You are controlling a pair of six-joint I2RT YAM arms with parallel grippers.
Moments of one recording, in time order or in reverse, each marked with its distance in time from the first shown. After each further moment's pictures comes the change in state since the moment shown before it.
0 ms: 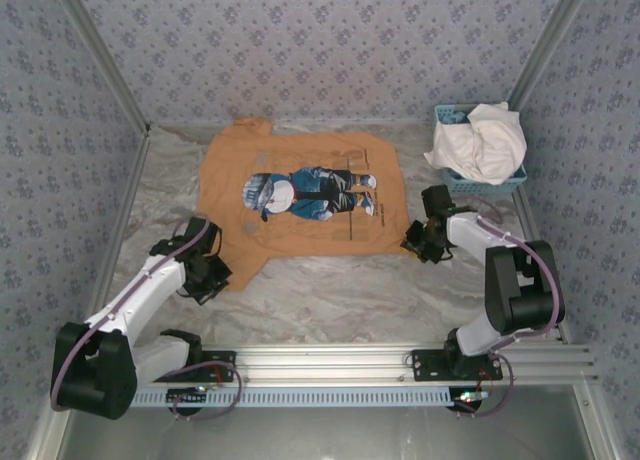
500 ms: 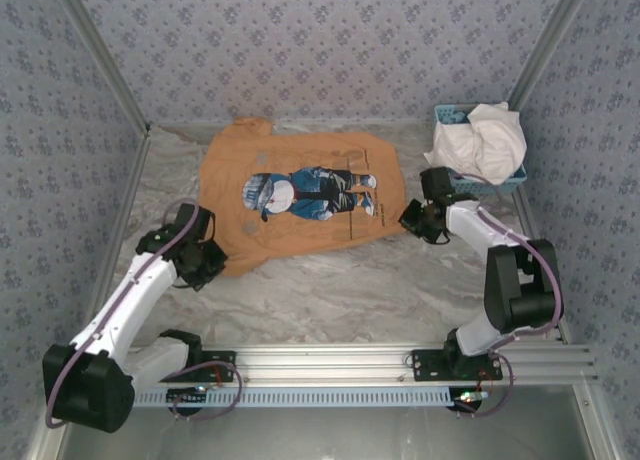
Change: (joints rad) left arm 0.000 -0.074 0.192 -0.093 -0.030 0.000; right arm 0.019 -0.017 0.155 0.013 0.056 -0.015
